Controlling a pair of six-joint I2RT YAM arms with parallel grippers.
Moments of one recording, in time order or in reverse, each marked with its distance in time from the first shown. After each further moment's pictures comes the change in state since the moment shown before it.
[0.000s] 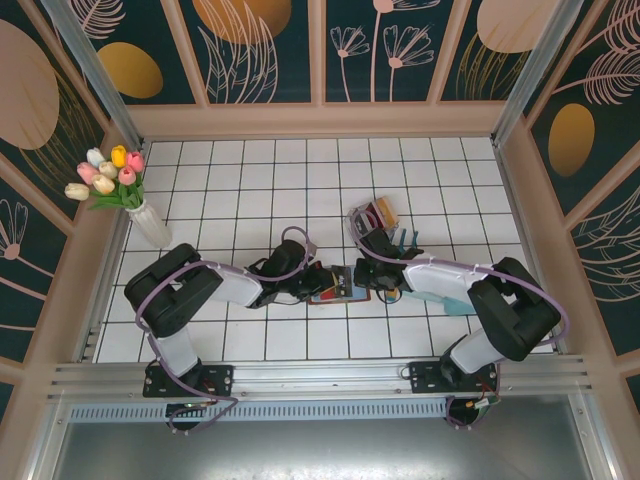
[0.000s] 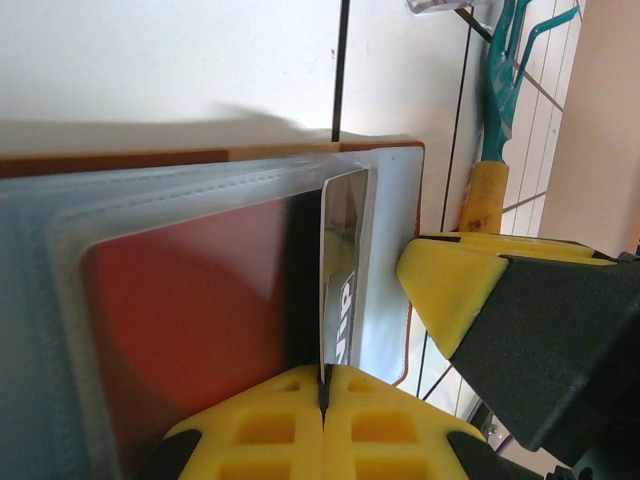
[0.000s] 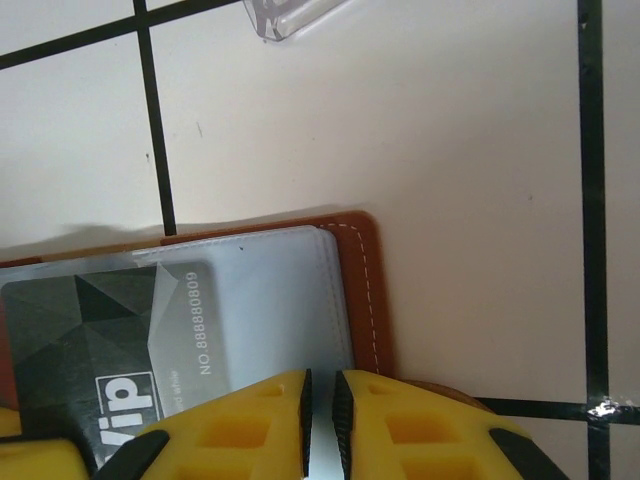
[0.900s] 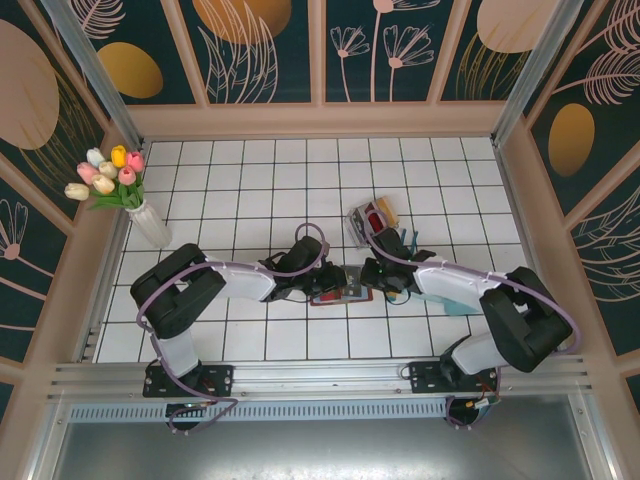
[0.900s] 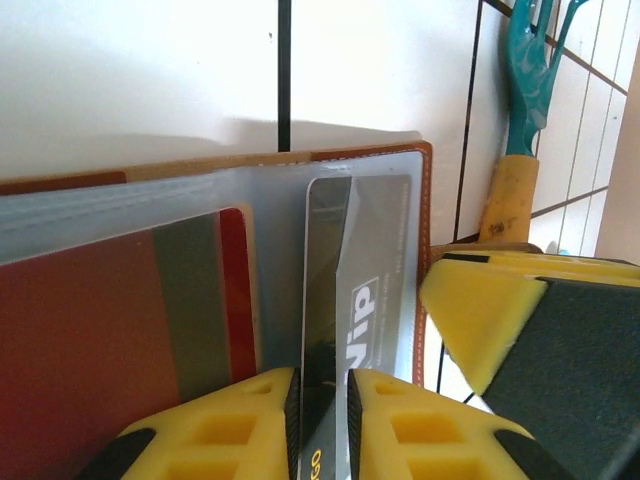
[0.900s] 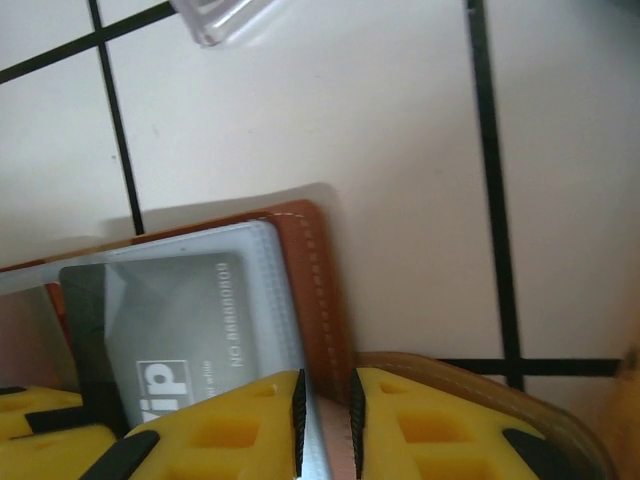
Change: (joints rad) left arm -0.069 0.015 0.155 -0.243 -0.111 0.057; right arm -0.061 -0.085 -0.043 -0.030 -0.053 0.018
